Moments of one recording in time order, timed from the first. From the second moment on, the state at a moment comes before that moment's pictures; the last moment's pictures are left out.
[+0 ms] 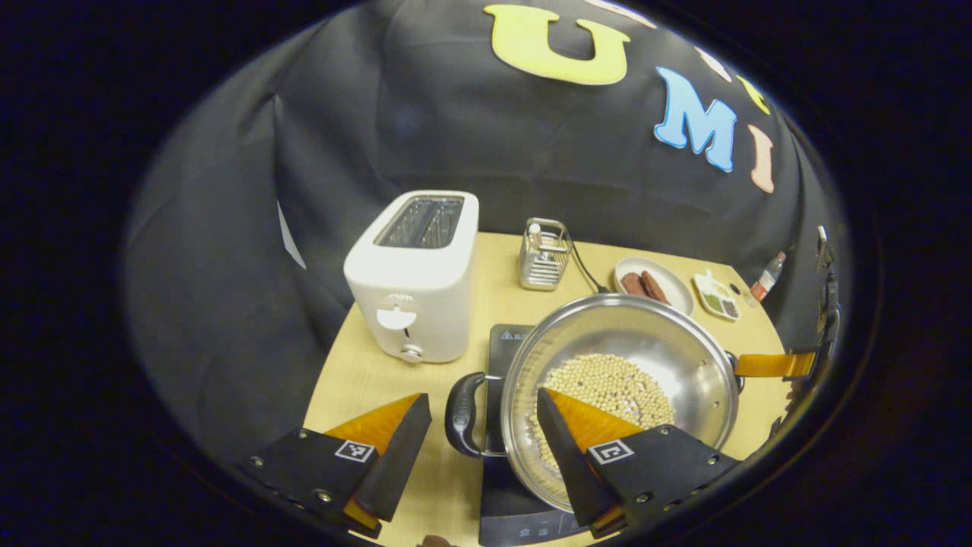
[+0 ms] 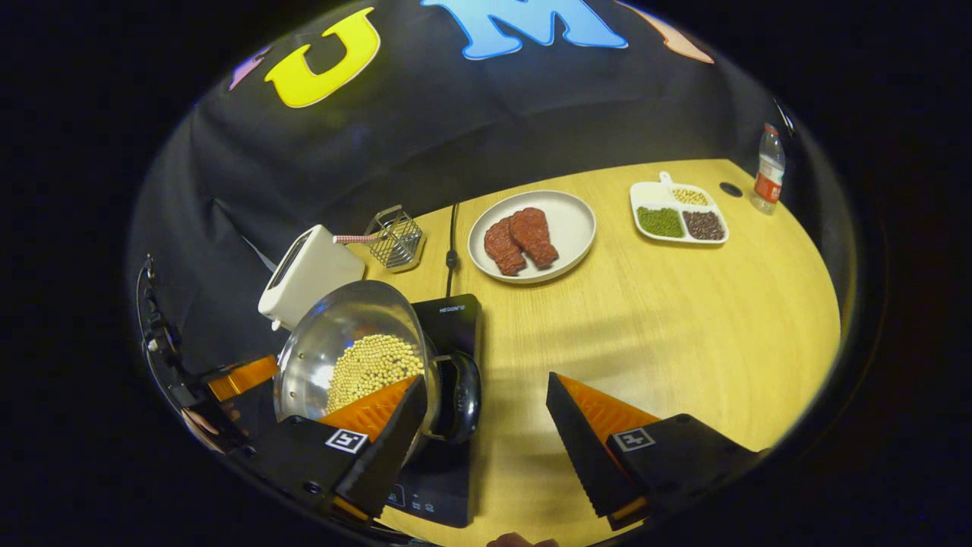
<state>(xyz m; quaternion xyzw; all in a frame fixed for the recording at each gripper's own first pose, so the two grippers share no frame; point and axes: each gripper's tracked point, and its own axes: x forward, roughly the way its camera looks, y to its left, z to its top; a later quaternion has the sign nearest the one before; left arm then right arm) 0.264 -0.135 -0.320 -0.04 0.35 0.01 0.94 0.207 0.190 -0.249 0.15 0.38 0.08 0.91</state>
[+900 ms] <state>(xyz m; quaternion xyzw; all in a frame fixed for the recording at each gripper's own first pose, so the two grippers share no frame) 0.157 -0.369 -0.091 0.04 0.08 0.06 0.99 0.123 -0.031 -0.124 0.10 0.18 0.00 0.98</state>
